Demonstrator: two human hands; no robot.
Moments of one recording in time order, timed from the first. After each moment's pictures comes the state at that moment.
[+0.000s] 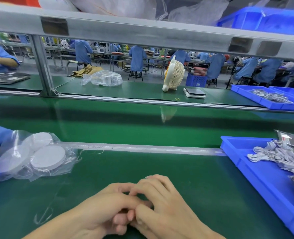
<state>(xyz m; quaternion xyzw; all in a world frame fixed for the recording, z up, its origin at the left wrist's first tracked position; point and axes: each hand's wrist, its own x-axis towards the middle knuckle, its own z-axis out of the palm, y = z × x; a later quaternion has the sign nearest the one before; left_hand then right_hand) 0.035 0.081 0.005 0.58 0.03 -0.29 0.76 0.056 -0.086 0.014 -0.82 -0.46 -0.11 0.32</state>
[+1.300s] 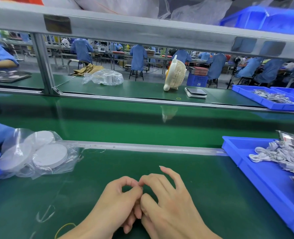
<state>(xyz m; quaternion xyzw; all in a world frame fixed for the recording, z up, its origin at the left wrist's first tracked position) 0.029 0.060 0.001 0.70 0.15 -0.06 0.70 0.061 -0.086 -0.001 -0.80 -0.46 -0.37 0.11</state>
